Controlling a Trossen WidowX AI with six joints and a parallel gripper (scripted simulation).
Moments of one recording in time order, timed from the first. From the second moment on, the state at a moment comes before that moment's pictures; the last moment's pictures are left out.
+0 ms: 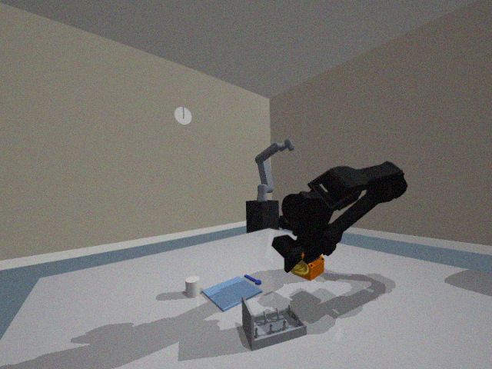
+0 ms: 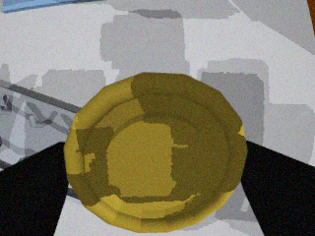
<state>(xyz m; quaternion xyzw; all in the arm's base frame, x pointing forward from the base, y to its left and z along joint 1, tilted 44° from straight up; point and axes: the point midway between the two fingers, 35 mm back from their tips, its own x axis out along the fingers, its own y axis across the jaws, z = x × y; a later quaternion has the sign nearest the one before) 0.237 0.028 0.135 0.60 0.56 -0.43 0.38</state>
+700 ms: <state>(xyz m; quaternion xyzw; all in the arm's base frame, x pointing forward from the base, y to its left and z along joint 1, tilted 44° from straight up) 0.249 0.041 0.091 0.47 0.48 -0.39 0.63</state>
